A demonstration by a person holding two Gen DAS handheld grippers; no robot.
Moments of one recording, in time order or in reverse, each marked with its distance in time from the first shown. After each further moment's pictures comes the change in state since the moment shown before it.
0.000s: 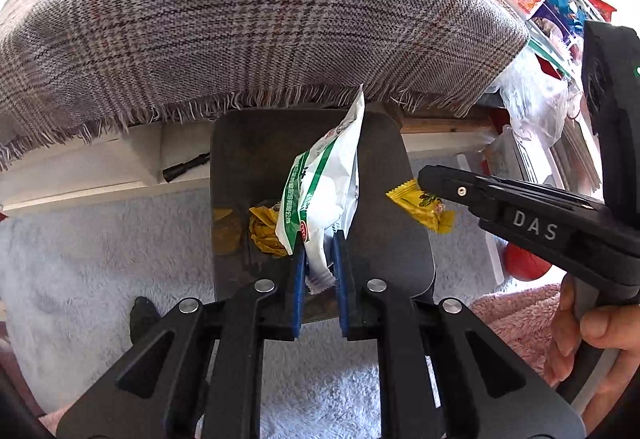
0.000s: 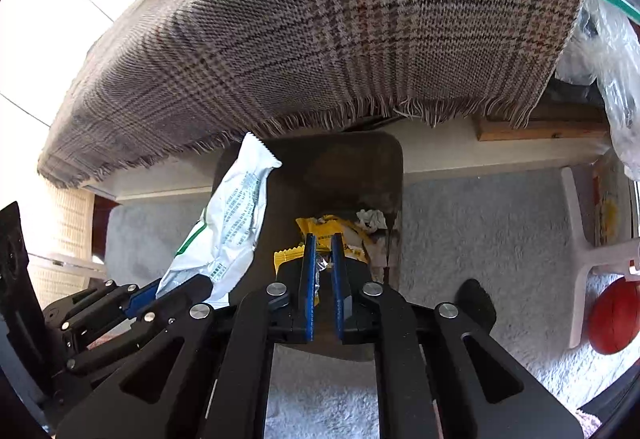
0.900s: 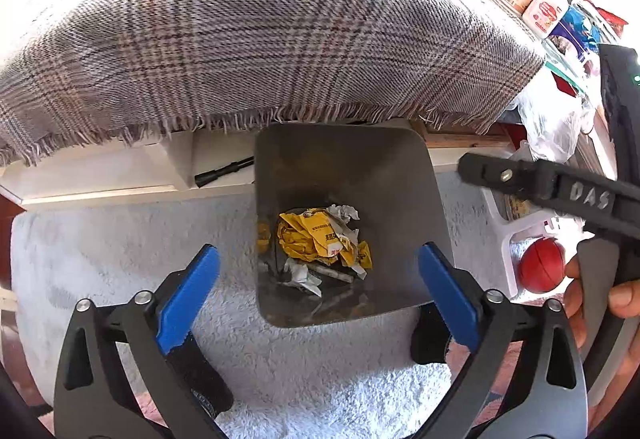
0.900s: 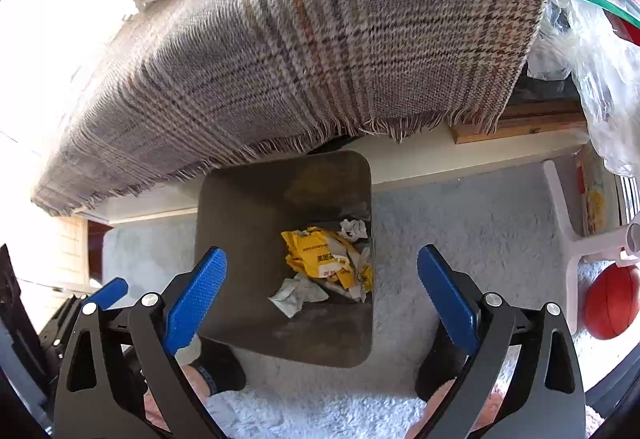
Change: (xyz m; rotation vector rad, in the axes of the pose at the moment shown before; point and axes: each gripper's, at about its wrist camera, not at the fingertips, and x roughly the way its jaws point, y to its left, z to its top) left arm -0.026 0.021 -0.001 -0.040 -0.043 0.069; right arm -0.023 -0.025 0.015 0.081 -0.032 -0.021
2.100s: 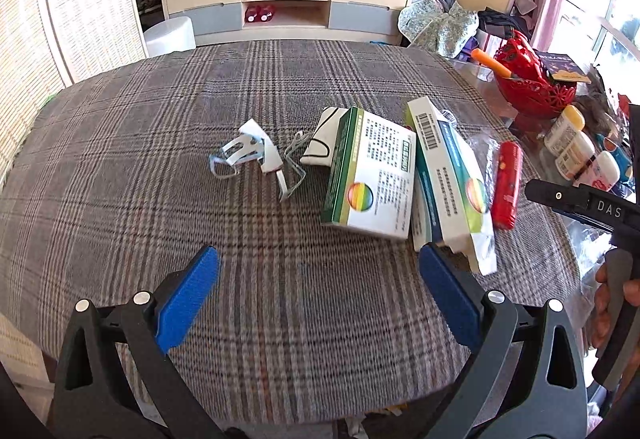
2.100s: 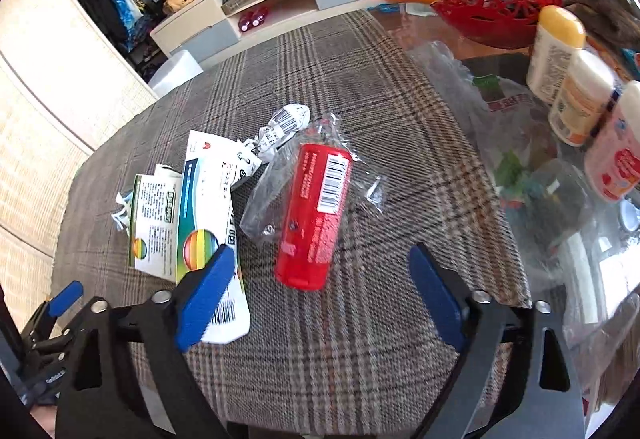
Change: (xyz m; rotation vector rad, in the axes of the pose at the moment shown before) left arm -0.041 0.047 0.257 0.013 -0.214 0.109; right arm -0.038 0.028 0.234 0.037 -0.198 -0.008
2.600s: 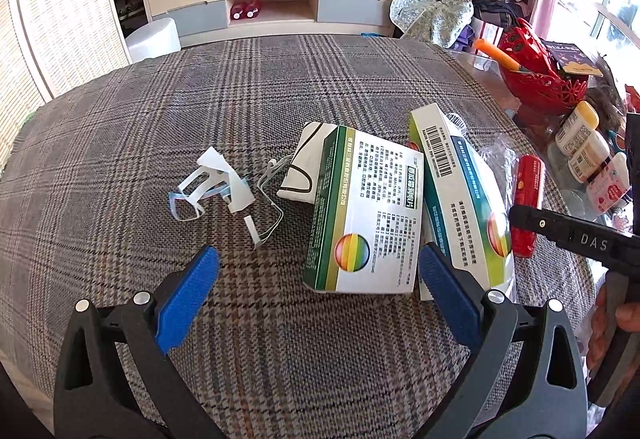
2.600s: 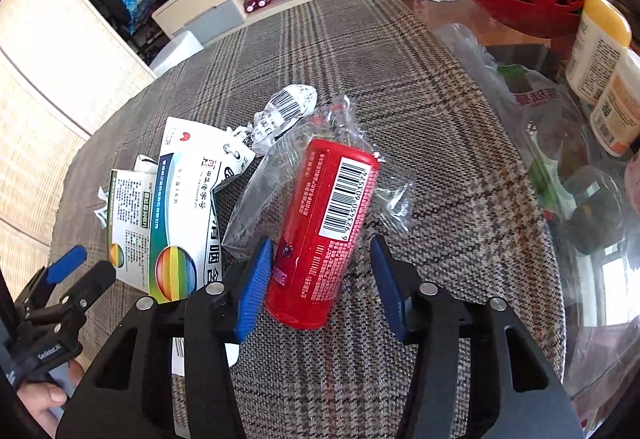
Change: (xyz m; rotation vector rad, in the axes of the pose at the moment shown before) left arm 0.047 -0.010 0.028 0.042 0.026 -0.014; right arm 0.040 0.006 0.009 -0.036 0.058 0.014
